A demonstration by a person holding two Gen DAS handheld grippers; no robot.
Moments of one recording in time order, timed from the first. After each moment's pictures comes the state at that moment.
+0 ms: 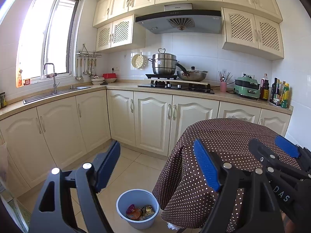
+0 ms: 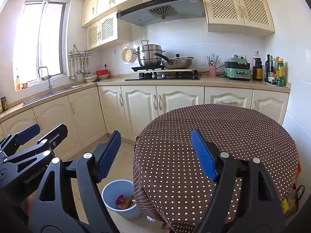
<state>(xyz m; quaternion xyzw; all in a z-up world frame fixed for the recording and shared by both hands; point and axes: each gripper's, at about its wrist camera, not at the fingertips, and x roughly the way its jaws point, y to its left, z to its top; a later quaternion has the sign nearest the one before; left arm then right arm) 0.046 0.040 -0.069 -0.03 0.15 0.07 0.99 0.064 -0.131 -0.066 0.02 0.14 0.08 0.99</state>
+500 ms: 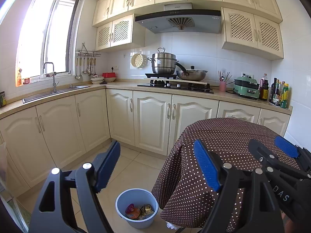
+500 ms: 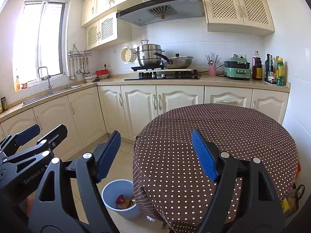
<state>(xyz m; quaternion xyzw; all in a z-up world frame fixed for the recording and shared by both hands) 0.047 0.038 -0.070 -0.03 0.15 0.07 0.99 0.064 -0.132 -0.067 0.03 0.14 0.08 0.99</state>
